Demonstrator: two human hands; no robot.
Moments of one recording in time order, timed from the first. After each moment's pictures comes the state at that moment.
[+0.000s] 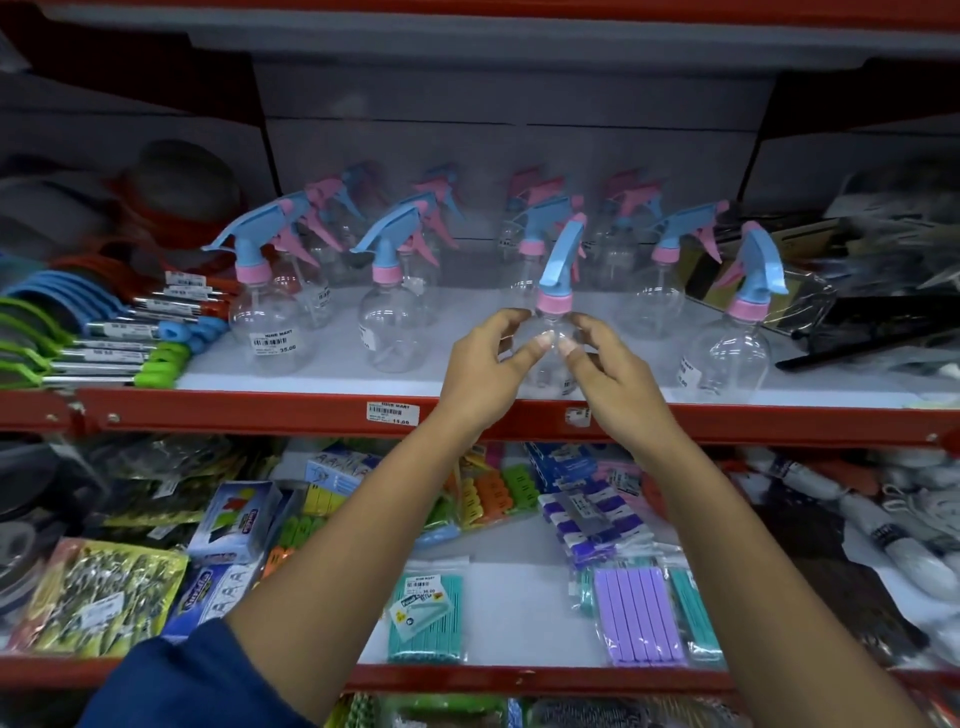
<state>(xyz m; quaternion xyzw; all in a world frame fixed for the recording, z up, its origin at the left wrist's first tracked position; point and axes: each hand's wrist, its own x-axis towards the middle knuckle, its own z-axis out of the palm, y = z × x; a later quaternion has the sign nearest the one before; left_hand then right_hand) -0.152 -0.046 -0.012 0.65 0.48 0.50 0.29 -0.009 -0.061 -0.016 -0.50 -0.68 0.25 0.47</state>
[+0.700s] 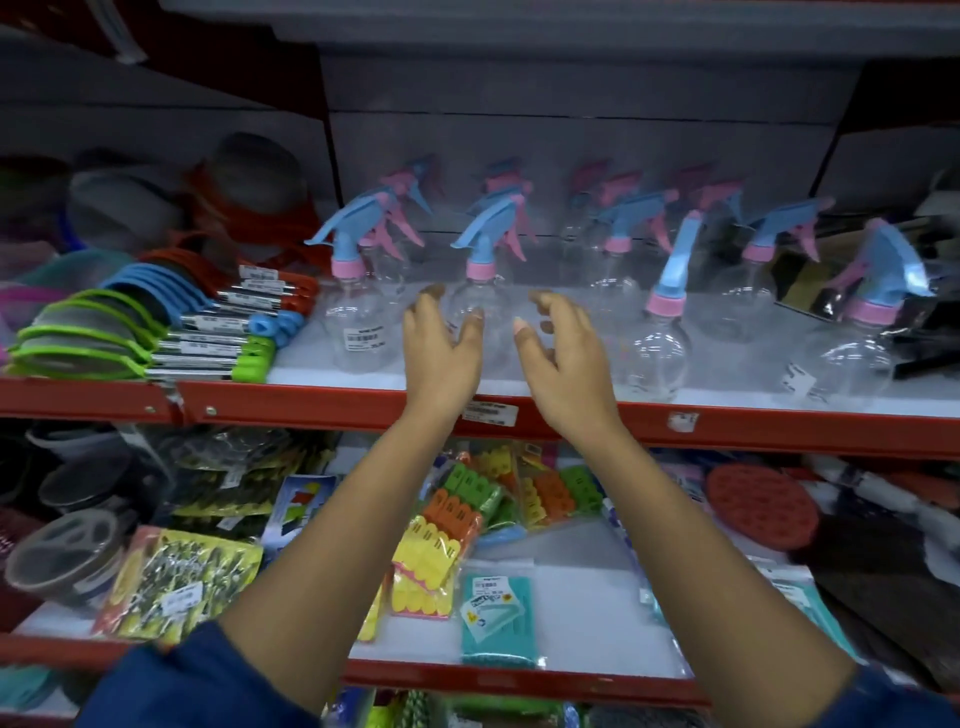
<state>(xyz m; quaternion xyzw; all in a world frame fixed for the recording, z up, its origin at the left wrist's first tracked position) -0.265 -0.036 -0.019 0.55 0.57 0.58 0.17 -0.144 -0.045 -0.021 -0.48 -0.70 0.14 0.51</state>
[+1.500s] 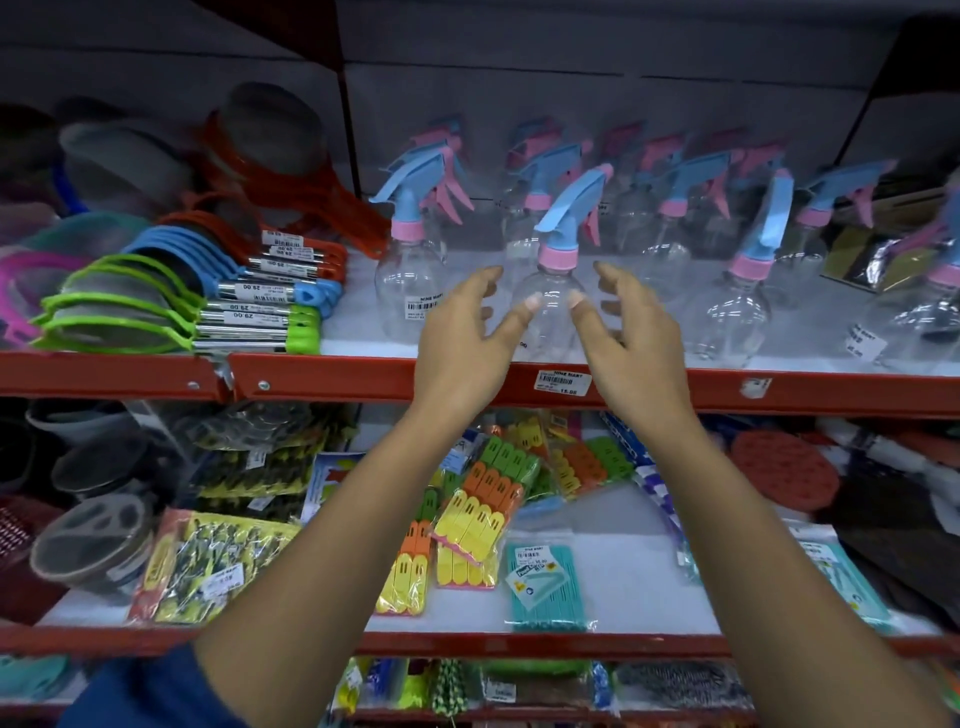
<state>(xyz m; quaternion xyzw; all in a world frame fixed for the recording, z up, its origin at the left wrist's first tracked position) -0.323 -0.075 -0.014 0.63 0.53 0.52 0.22 -0.178 -0.073 -0.019 -0.55 -0.65 0.12 0.51</state>
